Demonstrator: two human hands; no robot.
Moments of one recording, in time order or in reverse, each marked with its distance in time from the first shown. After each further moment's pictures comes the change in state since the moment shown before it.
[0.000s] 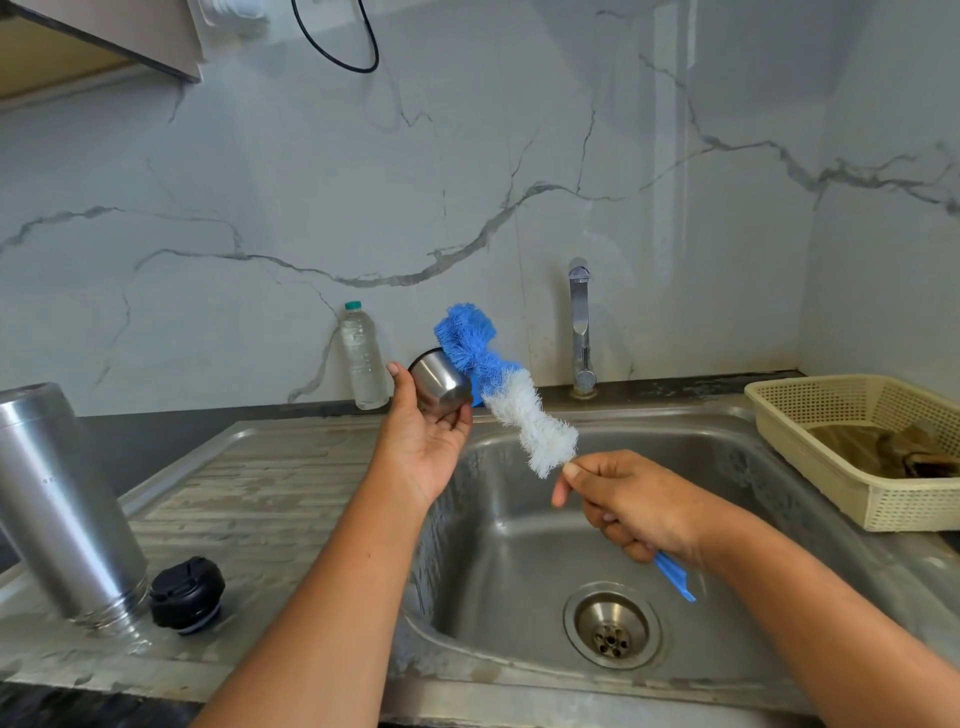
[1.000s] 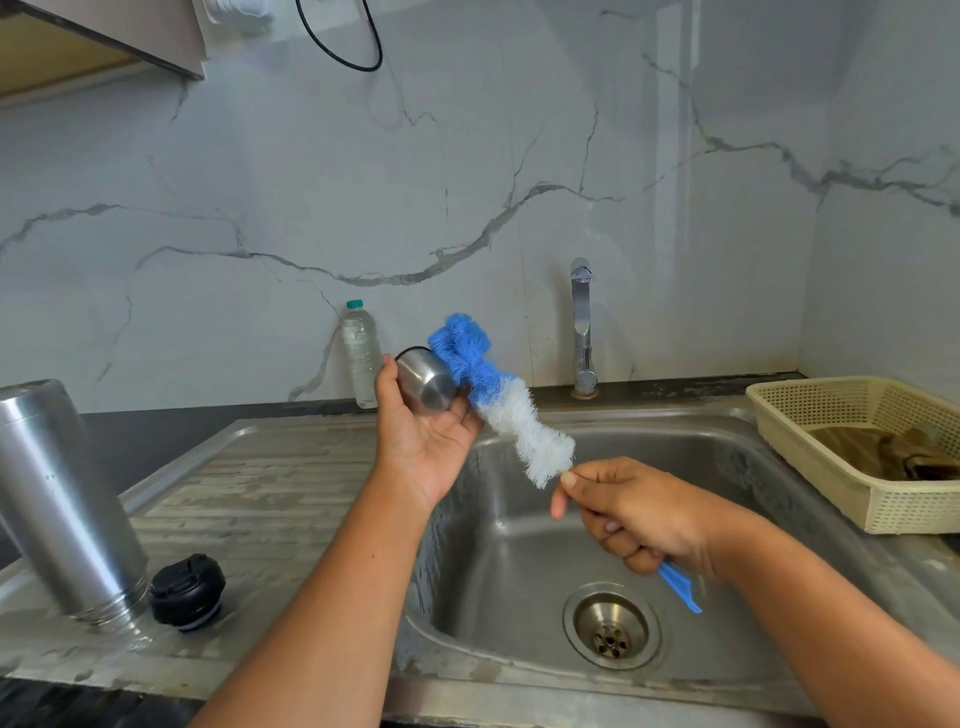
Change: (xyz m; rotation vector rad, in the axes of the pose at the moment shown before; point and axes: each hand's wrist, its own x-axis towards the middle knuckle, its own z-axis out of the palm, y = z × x) left_hand -0.017 0.002 0.004 -0.039 -0.124 -0.010; right_hand -0.005 -0.003 0.001 0.079 -0.110 0.053
